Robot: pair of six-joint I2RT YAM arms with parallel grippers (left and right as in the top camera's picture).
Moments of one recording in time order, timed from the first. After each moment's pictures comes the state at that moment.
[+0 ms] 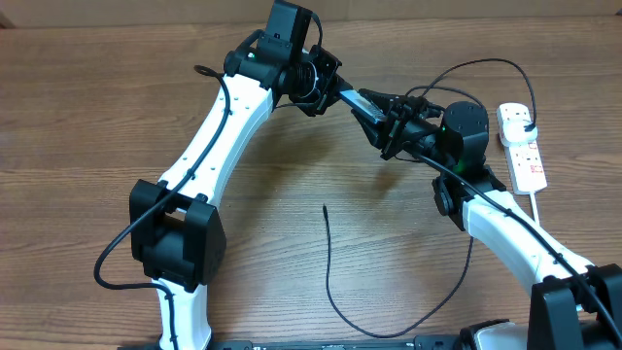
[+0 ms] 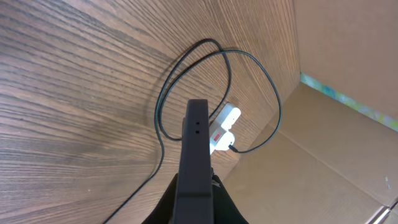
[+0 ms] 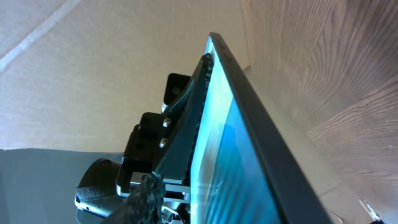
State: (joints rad) left arm -0.39 2.07 1.92 -0.77 0.53 -1.36; right arm 0.24 1.51 0.80 0.55 -0.62 2.09
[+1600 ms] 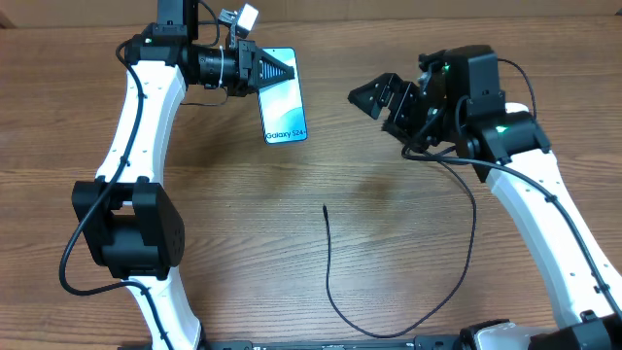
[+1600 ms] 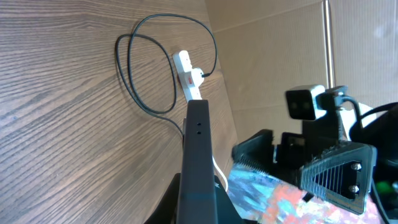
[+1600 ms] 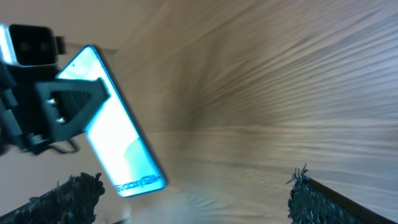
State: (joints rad) left arm -0.05 2.07 1.92 -0.93 1.19 -0.20; right arm 0.24 1.50 1.38 -0.69 -0.52 0.76
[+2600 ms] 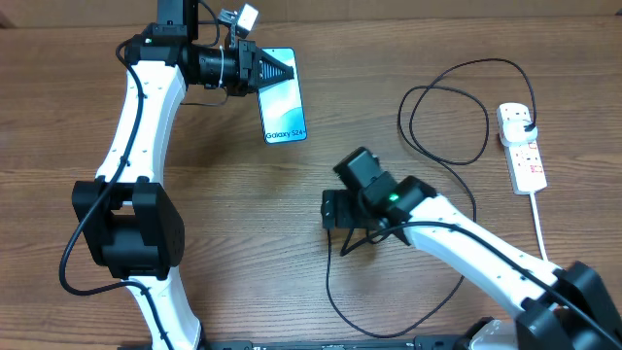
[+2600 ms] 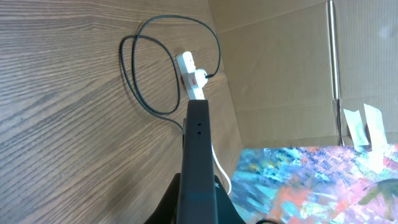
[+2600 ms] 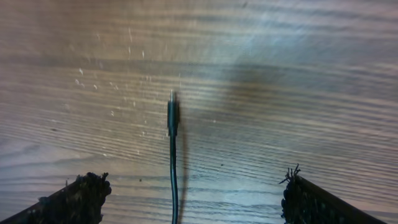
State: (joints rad) left arm -0.05 2.07 1.92 -0.92 1.17 -0.20; right arm 0.70 1.56 0.99 -0.66 -0.03 0.66
